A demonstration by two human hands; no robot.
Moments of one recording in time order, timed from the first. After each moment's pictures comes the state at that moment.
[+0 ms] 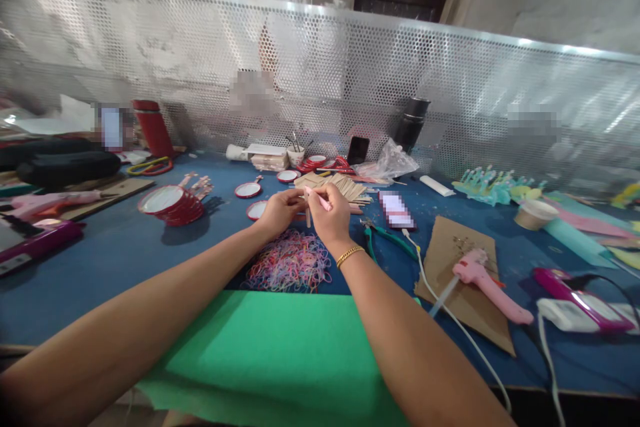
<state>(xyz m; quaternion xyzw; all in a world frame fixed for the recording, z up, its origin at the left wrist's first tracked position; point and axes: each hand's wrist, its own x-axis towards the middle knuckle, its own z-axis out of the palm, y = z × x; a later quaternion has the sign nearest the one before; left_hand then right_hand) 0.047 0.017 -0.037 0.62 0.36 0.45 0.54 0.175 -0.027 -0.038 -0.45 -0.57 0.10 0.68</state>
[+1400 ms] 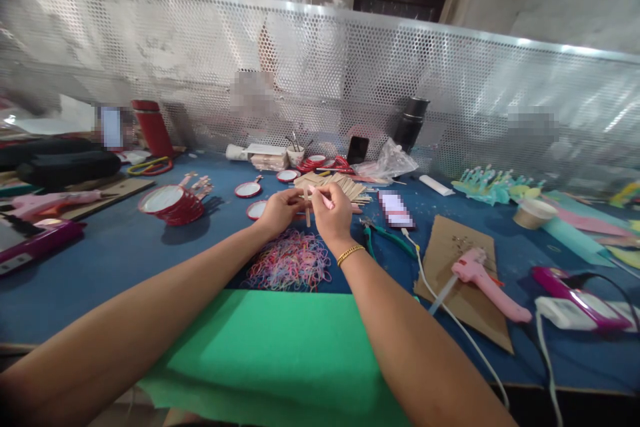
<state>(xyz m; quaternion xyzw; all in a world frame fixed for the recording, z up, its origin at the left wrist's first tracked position) 0.048 0.016 -0.036 0.62 0.36 0.44 0.54 0.178 -0.027 -0.039 -0.47 -0.56 0.07 0.68</state>
